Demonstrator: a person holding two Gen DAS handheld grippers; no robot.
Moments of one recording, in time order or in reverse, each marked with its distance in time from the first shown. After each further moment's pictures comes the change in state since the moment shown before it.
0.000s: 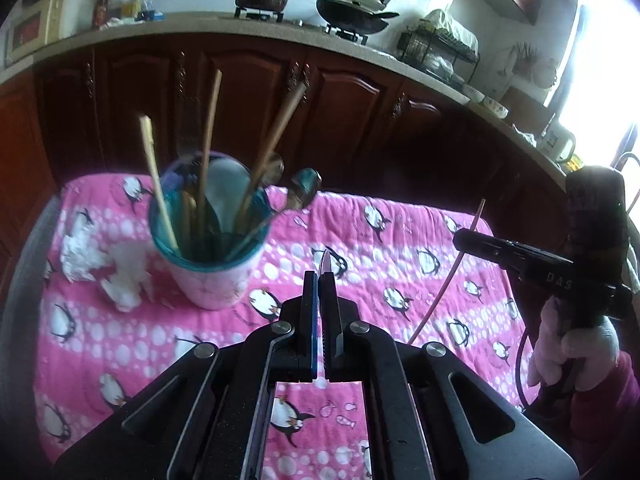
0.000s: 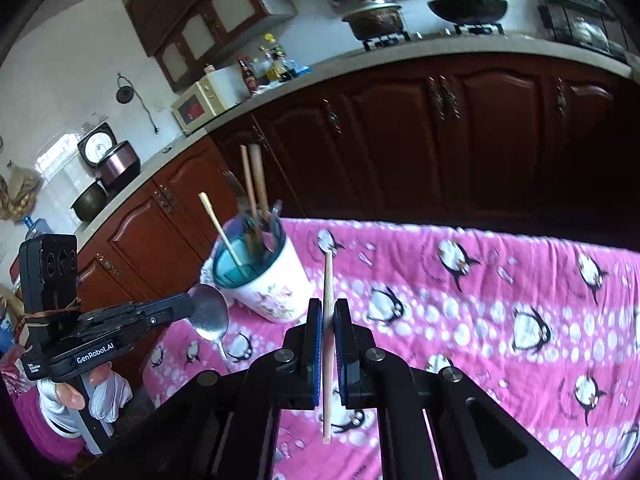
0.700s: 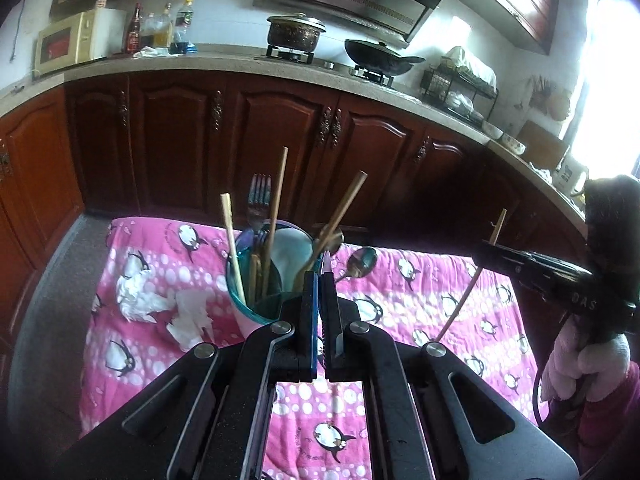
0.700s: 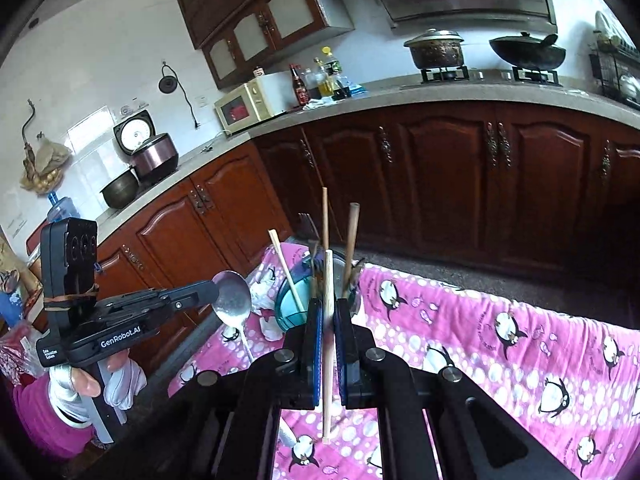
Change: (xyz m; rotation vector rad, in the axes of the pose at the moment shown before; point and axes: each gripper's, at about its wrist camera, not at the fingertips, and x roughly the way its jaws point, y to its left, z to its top) left arm -0.046 0.044 0.036 -0.032 -0.112 0.071; right arm 0.004 0.070 0.049 -0.126 -0.034 0.075
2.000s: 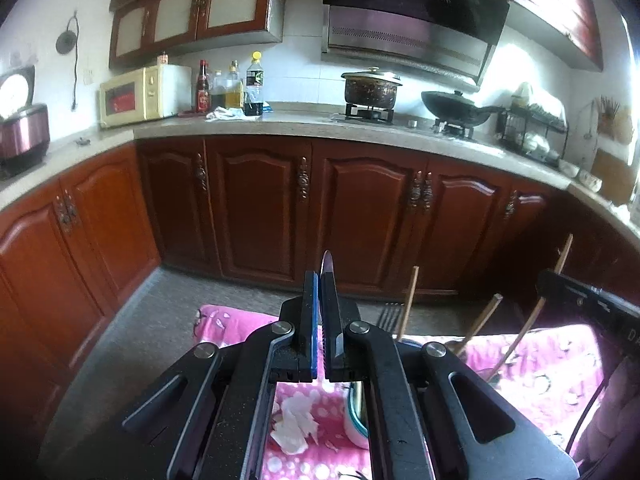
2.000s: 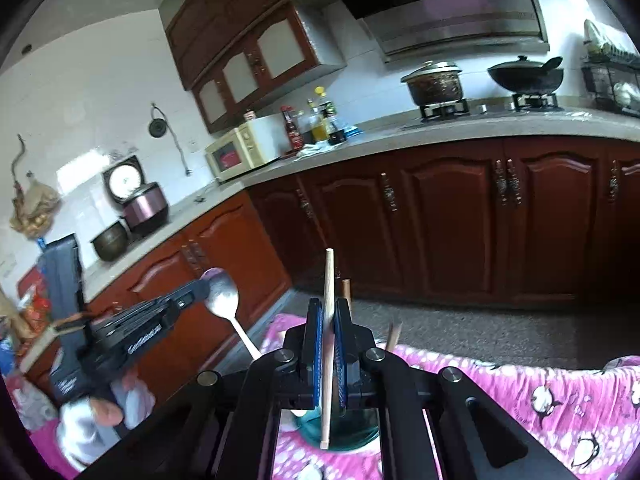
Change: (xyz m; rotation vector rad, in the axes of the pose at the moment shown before) left arm 0.027 0.058 0.070 0.030 -0.206 0.332; right arm 0.065 0.028 0.065 0.043 -0.167 -0.064
